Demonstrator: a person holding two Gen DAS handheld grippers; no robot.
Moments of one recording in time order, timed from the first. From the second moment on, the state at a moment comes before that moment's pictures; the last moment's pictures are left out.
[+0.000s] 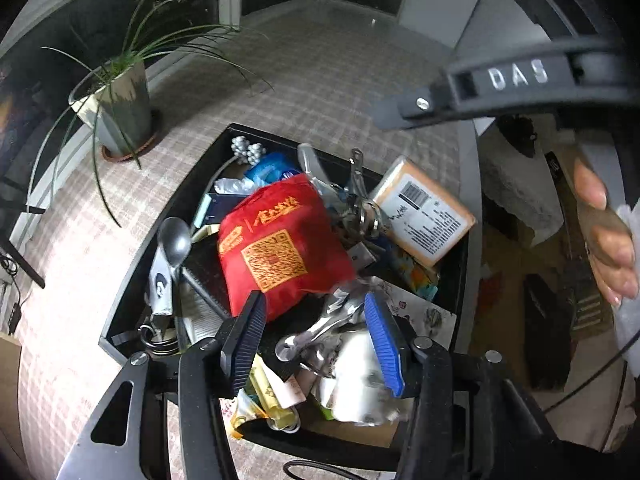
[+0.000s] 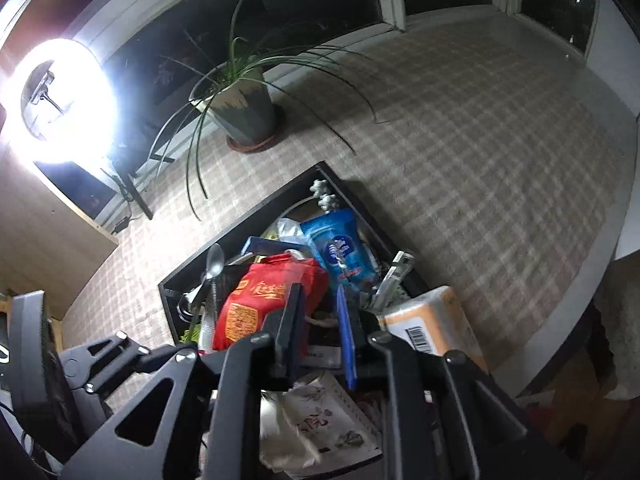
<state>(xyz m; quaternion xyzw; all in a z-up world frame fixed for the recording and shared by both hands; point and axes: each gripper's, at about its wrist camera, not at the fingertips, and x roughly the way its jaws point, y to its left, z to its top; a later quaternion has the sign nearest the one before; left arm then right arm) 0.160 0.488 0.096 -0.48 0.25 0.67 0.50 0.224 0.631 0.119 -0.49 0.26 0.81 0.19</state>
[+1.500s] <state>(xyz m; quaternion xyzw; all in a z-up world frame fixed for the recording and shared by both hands) 0.146 0.008 0.044 -0.54 0.04 0.83 0.13 0.187 0.189 0.031 -0.53 0.06 0.85 0.04</state>
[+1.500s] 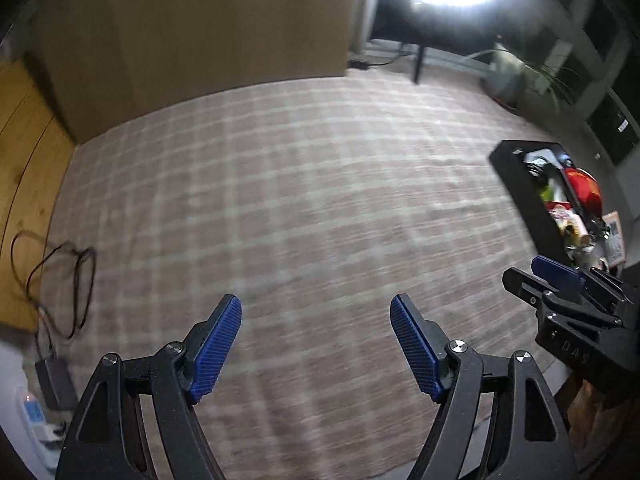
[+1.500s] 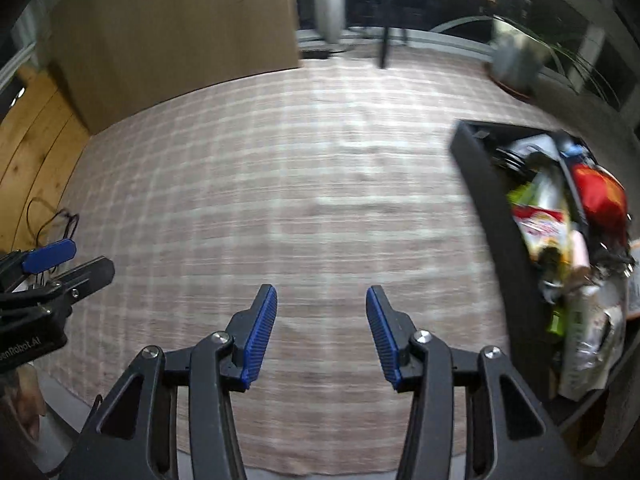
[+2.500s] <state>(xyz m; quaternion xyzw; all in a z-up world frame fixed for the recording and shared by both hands) 0.119 -0.018 -0.015 -0.55 -0.01 0.83 0.07 0.144 0.120 -0.020 -0.56 0.03 0.83 -0.01</state>
